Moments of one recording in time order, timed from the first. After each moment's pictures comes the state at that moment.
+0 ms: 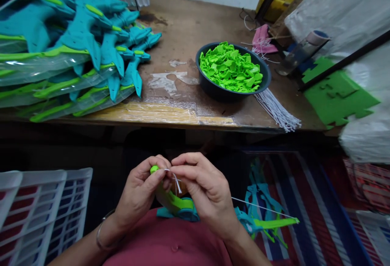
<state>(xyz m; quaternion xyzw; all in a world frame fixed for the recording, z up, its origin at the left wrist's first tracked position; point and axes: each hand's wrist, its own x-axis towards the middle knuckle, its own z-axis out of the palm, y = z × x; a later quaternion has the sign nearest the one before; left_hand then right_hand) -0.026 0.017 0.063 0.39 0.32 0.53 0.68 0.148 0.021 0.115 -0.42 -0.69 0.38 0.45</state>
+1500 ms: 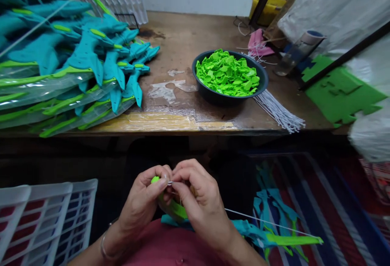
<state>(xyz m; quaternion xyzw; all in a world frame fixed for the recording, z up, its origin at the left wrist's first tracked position) -0.024 0.025 0.068 0.30 0.30 0.50 0.75 0.134 0.023 0.107 -0.45 -0.65 0.42 0.45</state>
